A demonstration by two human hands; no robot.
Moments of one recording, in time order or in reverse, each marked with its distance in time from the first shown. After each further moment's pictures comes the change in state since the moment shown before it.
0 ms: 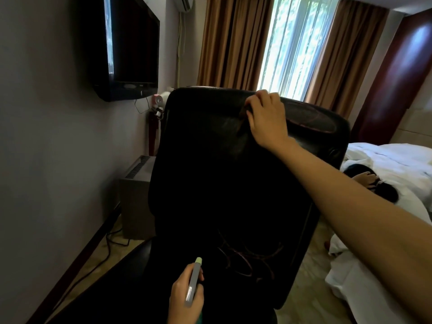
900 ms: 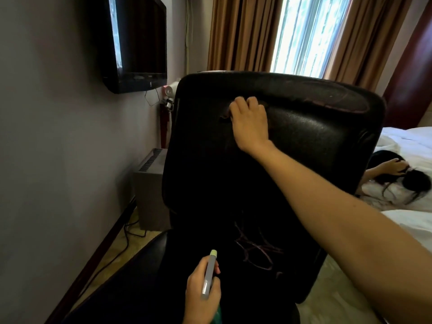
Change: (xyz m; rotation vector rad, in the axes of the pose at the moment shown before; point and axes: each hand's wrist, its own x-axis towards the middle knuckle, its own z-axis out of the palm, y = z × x) left_hand 0.015 -0.025 0.003 -0.087 0.047 0.050; right_hand -0.007 -0.060 0.073 -0.134 -0.103 -0.036
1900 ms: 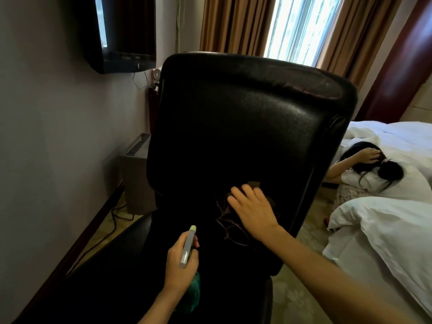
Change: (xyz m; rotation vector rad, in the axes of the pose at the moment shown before) left_hand -0.009 0.002 0.000 -0.171 0.011 0.087; right_hand -0.236 0.006 0.005 0.058 -0.204 -0.348
